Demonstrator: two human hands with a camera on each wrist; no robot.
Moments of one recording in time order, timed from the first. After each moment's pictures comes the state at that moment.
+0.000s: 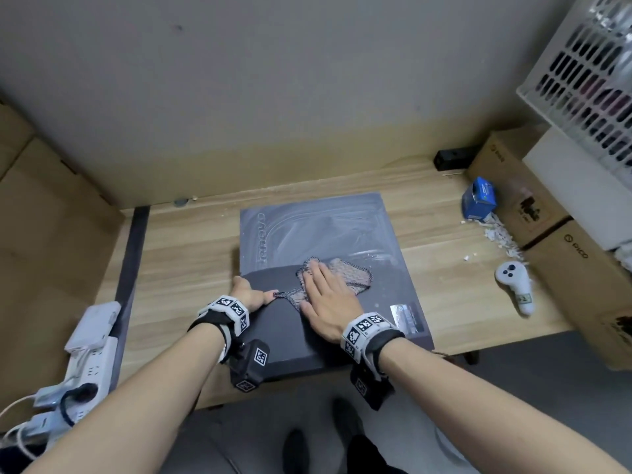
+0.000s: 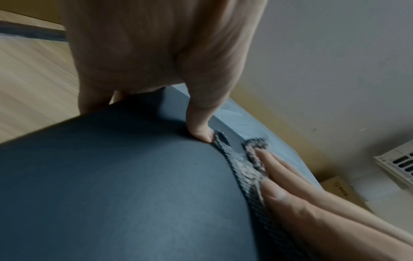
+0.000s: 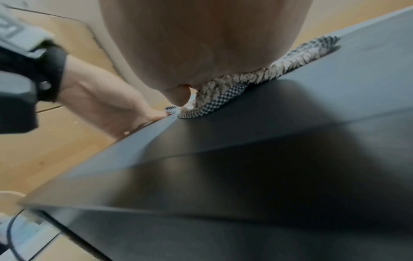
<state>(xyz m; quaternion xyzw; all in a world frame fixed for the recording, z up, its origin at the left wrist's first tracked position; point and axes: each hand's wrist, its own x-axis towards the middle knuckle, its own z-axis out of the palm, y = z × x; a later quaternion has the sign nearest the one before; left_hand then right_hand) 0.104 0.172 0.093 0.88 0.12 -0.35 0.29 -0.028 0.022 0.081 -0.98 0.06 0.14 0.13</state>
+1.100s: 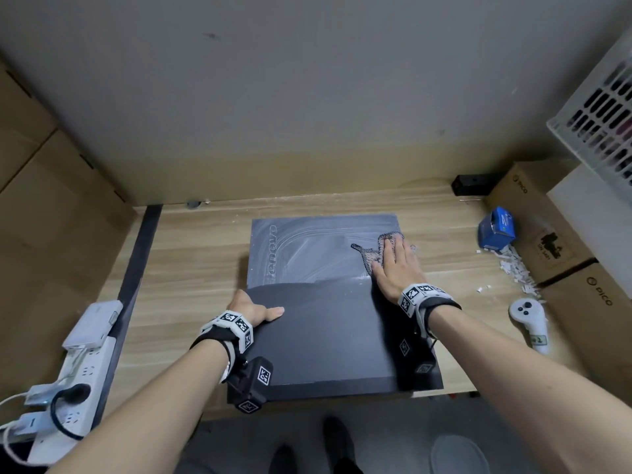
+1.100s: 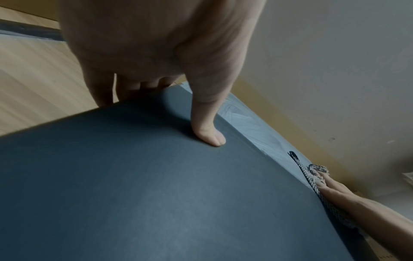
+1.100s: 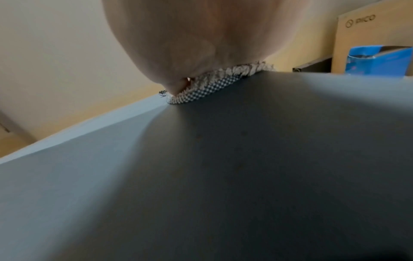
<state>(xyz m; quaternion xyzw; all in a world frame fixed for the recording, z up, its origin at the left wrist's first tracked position) 0.116 0.184 0.087 0.89 0.14 -0.37 0.23 0.017 -0.124 0.076 -0.95 0.24 0.13 0.13</state>
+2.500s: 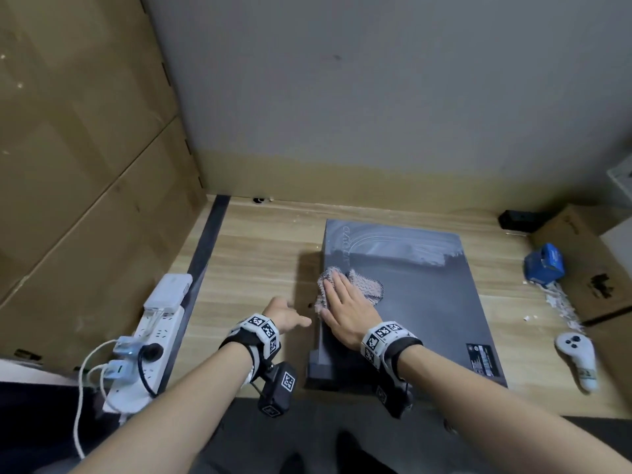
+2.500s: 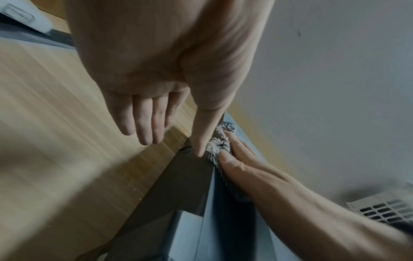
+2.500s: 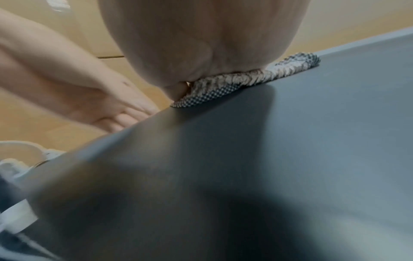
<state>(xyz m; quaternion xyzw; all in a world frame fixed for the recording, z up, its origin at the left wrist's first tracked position) 0.103 0.293 0.084 0.83 0.07 -0.40 0.40 0.037 0.119 0.074 -0.99 -0.05 0.12 0.07</state>
